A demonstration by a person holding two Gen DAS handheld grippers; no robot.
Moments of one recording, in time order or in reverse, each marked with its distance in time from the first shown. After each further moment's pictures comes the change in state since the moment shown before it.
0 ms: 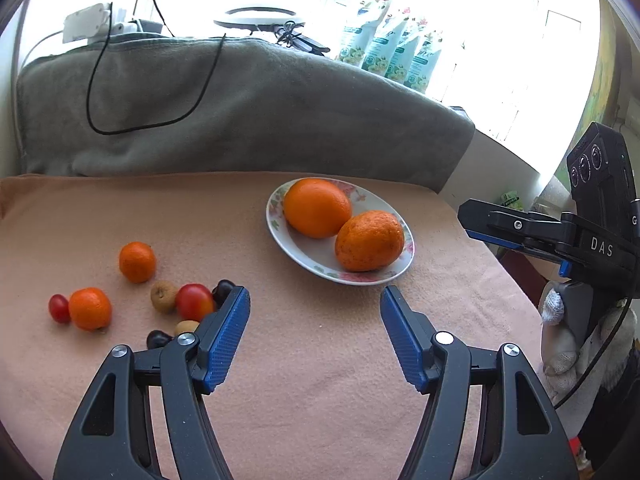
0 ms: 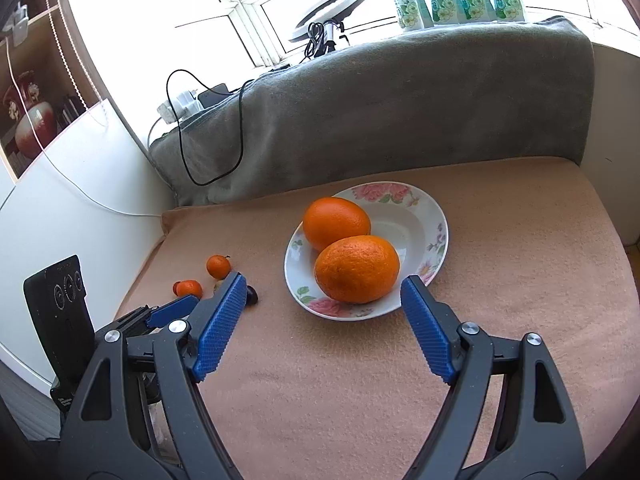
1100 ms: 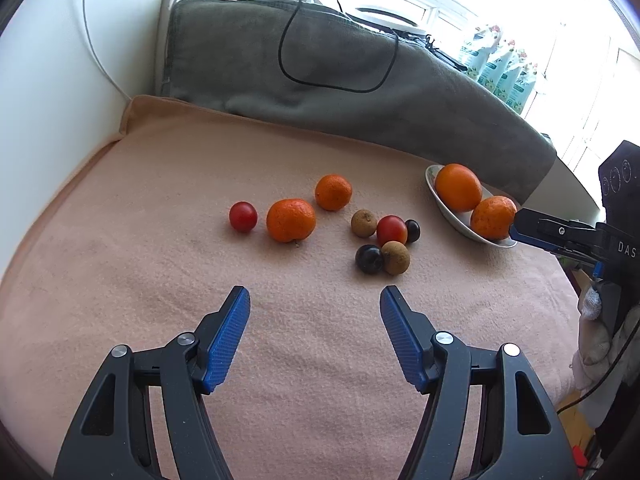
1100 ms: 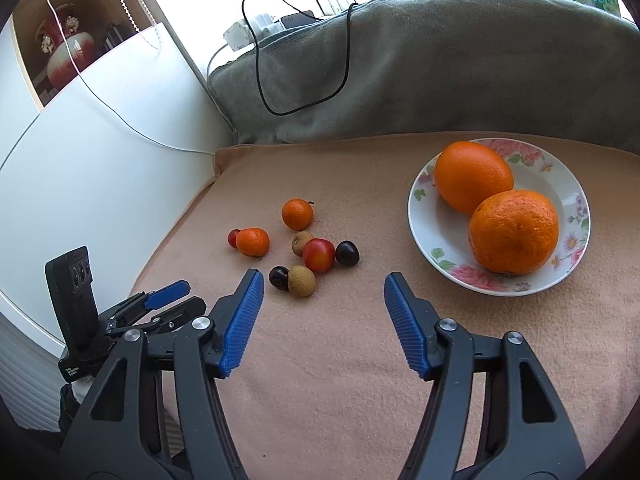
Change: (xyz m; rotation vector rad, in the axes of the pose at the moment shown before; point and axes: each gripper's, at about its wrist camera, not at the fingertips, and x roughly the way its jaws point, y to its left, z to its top) left arm -0.061 0.111 -0.062 -0.178 -0.001 0.219; right arm 0.065 0.086 -0.030 -0.112 0.150 0.154
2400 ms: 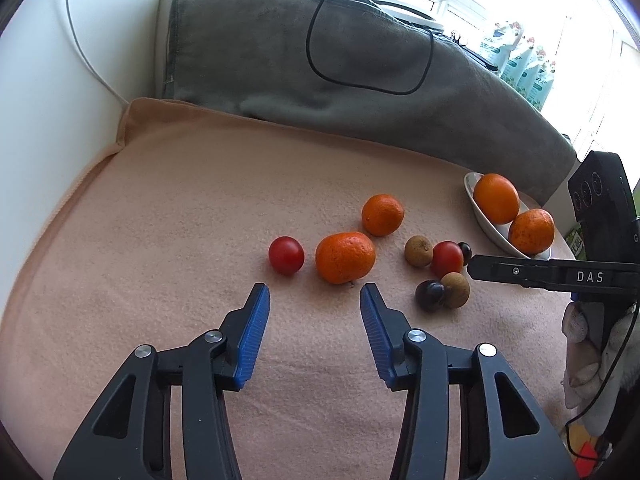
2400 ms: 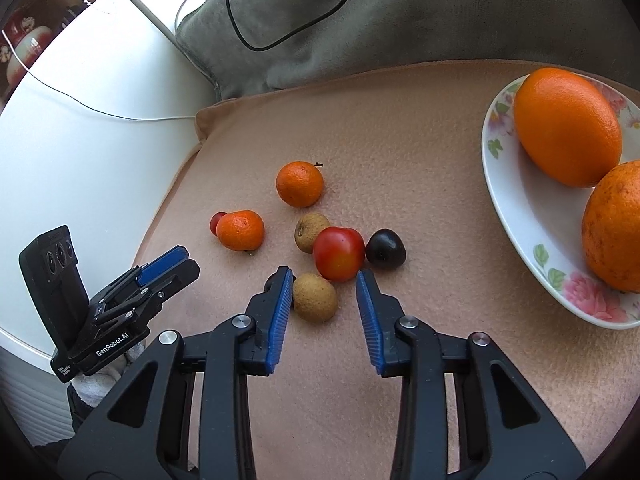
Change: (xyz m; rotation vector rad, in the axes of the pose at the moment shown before) left arm 0.036 0.036 0.031 0.037 0.023 0.007; right arm 0.093 -0.002 0.015 0.090 0.186 0.047
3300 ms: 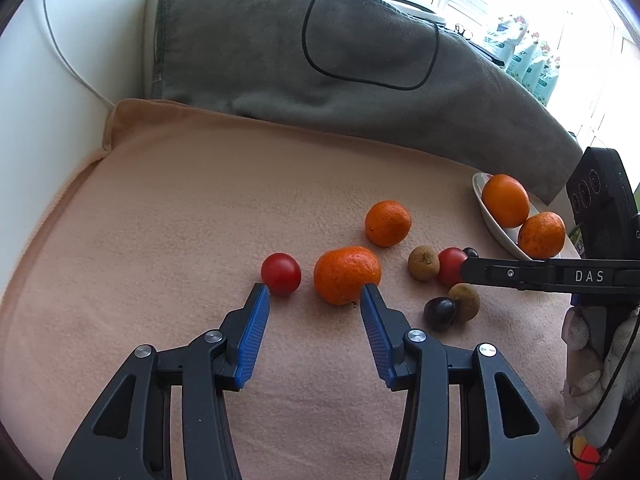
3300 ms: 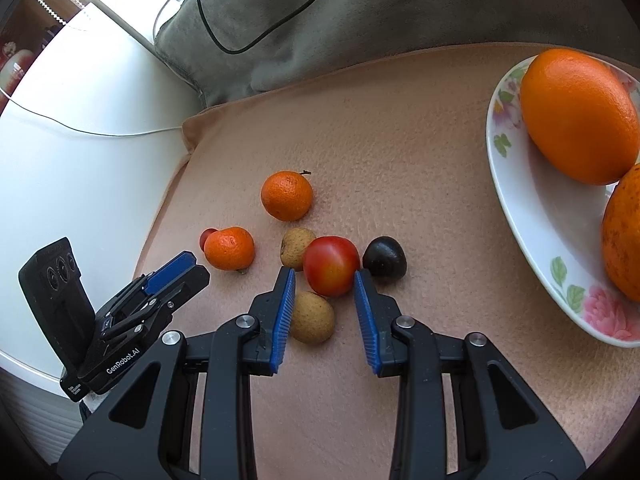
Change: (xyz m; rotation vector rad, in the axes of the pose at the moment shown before) left arm 0.019 0.002 0.011 0.010 0.012 0.007; right arm 0.019 -0.011 0.009 0.069 0.009 0.007
